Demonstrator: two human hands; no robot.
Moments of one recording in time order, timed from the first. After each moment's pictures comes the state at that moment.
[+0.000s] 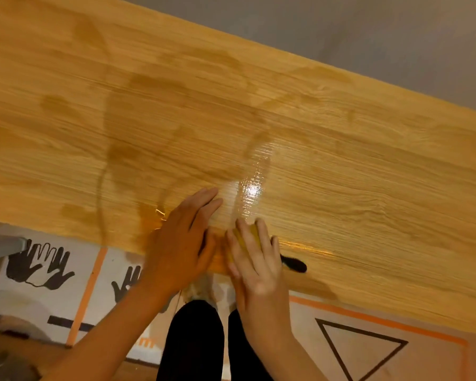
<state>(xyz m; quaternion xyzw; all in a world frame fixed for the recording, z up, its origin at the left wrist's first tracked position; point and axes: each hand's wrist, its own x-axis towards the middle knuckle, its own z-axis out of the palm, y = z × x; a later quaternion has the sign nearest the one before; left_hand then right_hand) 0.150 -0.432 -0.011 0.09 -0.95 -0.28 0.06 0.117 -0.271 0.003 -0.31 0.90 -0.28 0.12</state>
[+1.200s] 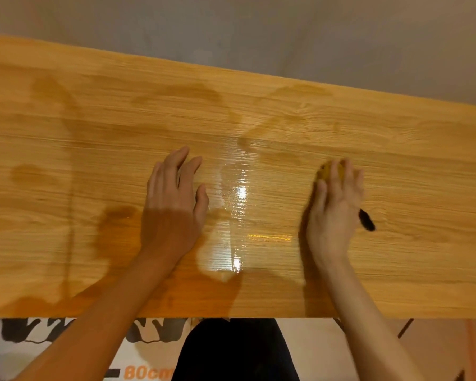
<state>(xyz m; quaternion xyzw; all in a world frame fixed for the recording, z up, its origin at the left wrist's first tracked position) 0.050 -0.501 -0.015 0.14 -0.96 -0.23 0.10 -0.036 -0.283 0.004 0.03 0.98 -0.22 0.00</state>
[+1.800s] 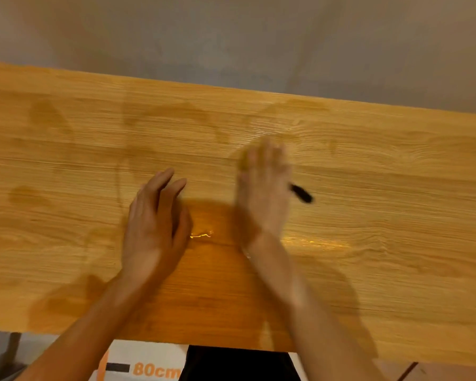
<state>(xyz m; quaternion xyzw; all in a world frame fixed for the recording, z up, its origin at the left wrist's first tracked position) 0.049 -0.506 -0.014 0.15 -0.95 -0.24 0.08 -0.064 -0.373 -0.010 -0.14 0.97 -0.18 0.00</state>
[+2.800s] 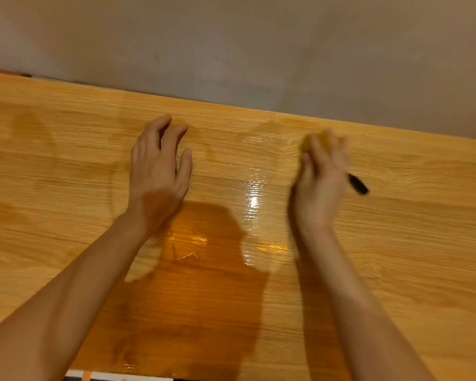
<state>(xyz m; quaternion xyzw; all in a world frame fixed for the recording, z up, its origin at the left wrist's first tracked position) -0.065 -0.529 -0.013 0.18 -0.95 -0.24 0.10 -0.153 -0.314 0.009 -0.01 0.94 -0.35 -0.02</state>
